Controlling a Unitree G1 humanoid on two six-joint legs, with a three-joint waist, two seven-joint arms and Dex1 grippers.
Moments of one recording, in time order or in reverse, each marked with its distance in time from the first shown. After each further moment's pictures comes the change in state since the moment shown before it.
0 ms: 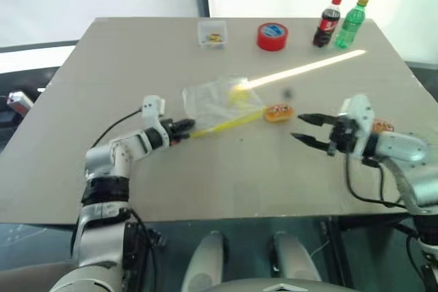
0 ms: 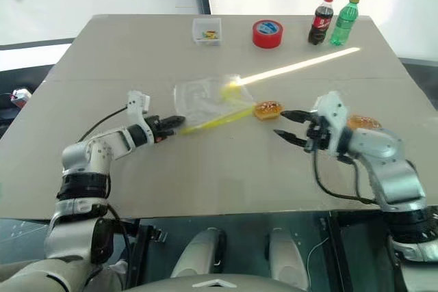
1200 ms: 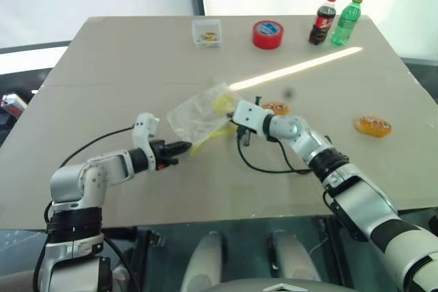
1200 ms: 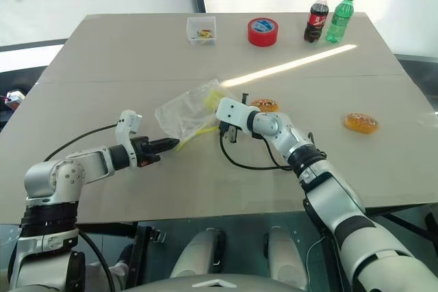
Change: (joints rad) left arm 0.209 0.121 0.034 -0.287 -0.113 0.150 0.014; right arm -0.602 0.469 0.361 1.028 -0.602 -0.571 -0.392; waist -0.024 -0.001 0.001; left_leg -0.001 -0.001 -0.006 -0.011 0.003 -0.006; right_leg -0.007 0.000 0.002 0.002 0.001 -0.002
